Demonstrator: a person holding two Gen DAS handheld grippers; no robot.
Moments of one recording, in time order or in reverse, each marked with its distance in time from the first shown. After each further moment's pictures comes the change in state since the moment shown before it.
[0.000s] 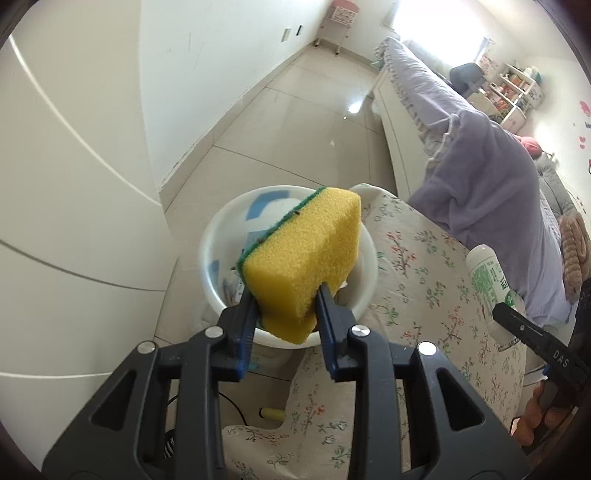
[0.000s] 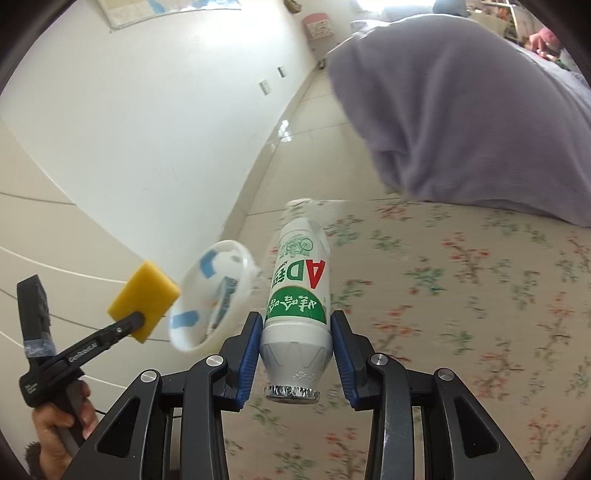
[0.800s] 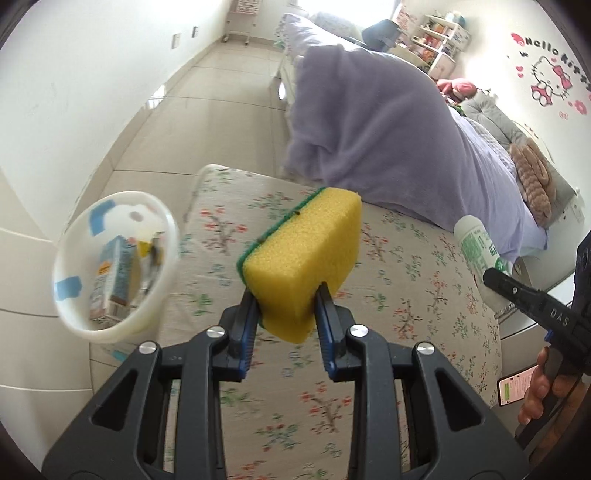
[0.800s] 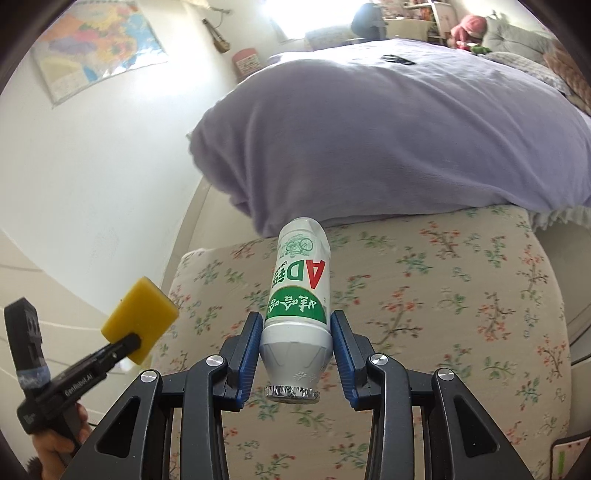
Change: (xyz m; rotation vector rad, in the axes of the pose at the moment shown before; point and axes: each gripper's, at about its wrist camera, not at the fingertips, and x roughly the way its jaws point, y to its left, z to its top) left arm 0.007 -0.158 -0.029 0.252 0.022 -0.156; right arm -0.115 -0.134 -0.010 0.164 -0.131 -0.174
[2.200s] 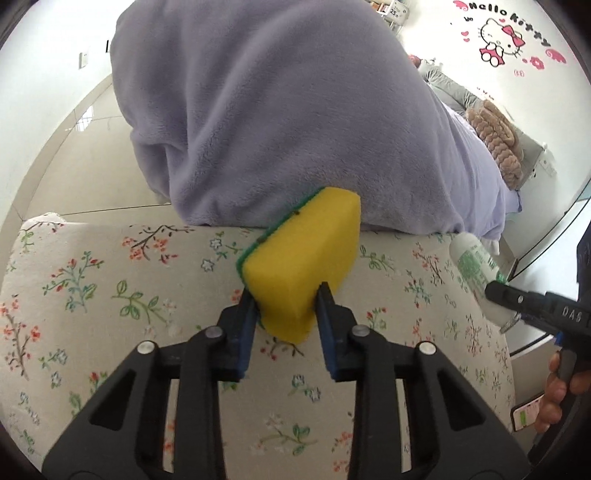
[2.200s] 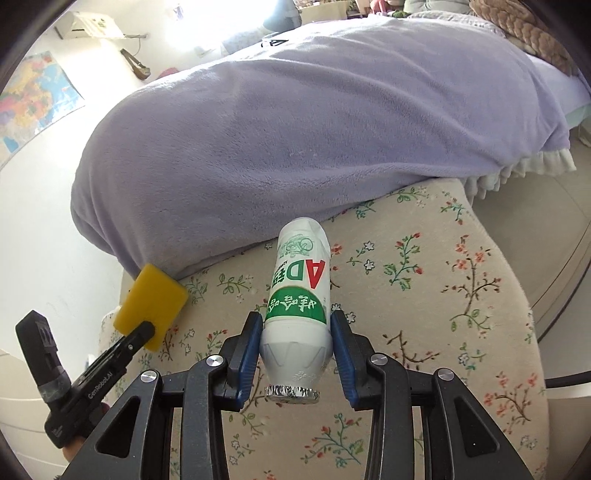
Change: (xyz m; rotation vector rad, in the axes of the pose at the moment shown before) left arm 0.130 -0.115 0.034 0.200 -0.002 -0.171; right arm 0.006 -0.157 0.035 0.247 -0.008 -0.134
